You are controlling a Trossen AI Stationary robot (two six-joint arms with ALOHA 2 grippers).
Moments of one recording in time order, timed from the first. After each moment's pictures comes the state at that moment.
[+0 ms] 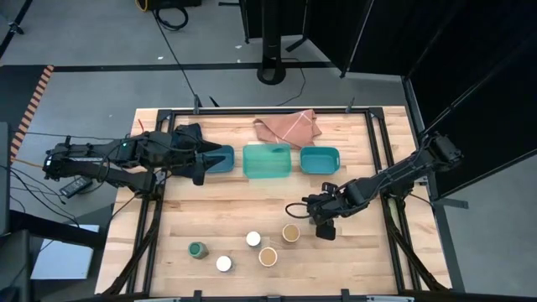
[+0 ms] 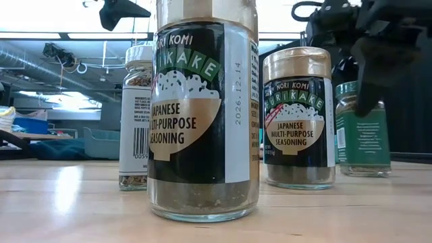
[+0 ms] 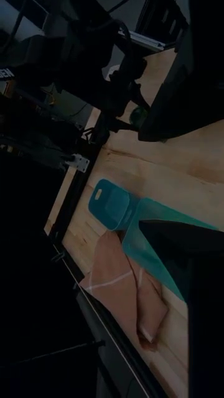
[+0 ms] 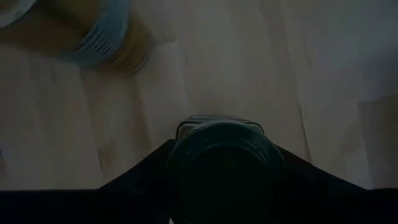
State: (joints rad) left arm -0.02 0.79 0.88 -0.39 -0.28 -0.37; right arm 0.37 1.52 0.97 -0.71 0.10 0.62
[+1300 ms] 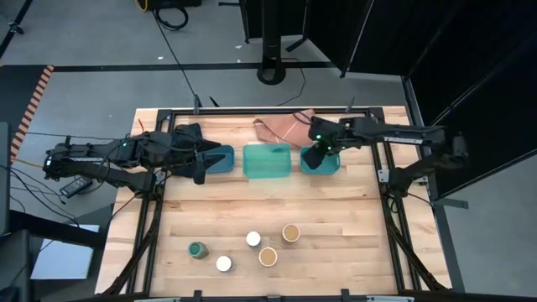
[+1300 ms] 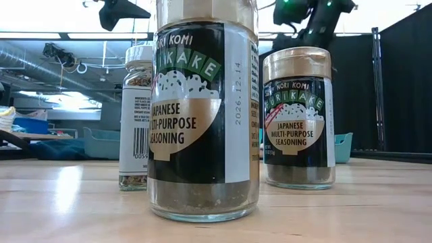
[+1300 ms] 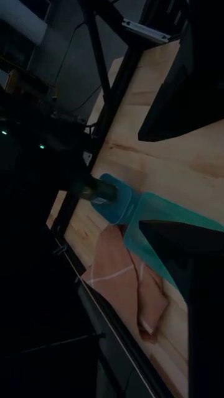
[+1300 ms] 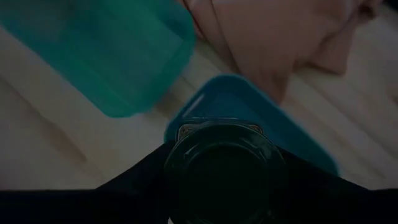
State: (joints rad) left arm -0.02 0.79 0.88 -0.39 -0.31 -0.37; right arm -0.28 1.42 1.14 -0.90 0.12 0.60
